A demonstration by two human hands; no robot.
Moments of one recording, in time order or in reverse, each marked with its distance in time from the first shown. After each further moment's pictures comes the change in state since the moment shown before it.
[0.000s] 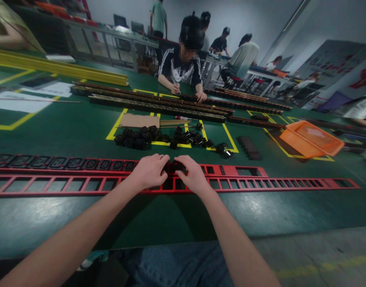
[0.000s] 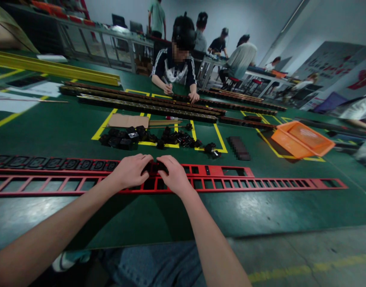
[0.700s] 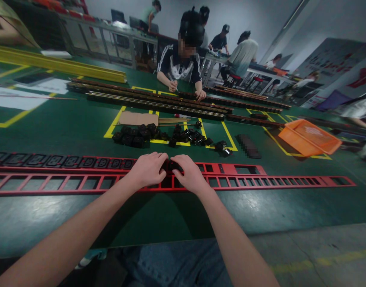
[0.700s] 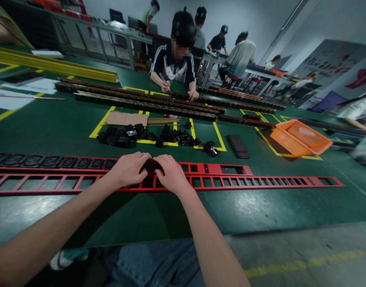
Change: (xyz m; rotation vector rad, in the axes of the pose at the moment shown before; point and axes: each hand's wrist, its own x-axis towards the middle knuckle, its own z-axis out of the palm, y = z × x) left_hand 0.000 0.000 0.001 0.008 0.028 0.013; right_hand 0.000 -0.007 0.001 -0.131 -0.074 -0.046
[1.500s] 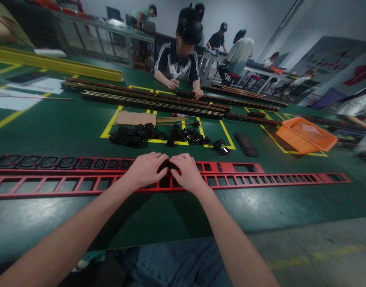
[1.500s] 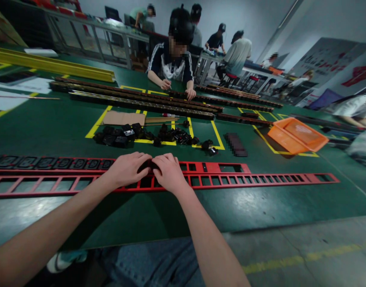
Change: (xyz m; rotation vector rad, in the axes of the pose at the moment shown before) left_hand 0.000 -0.003 0.006 -0.047 0.029 0.052; right_hand 0.003 -0.013 -0.008 -0.188 -0.115 0.103
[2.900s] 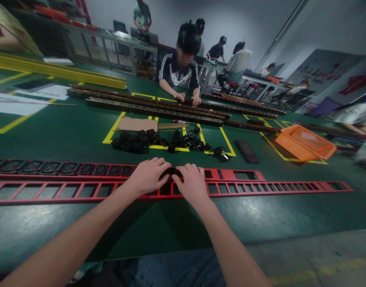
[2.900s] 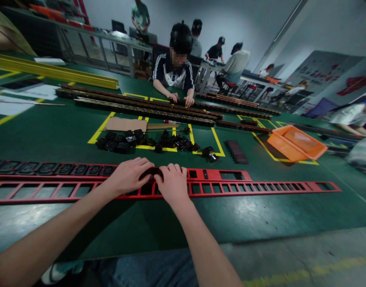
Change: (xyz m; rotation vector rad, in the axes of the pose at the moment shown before) left_hand -0.001 0.002 0.001 0.007 0.049 0.046; right_hand -0.009 -0.013 0.001 -0.293 0.031 0.261
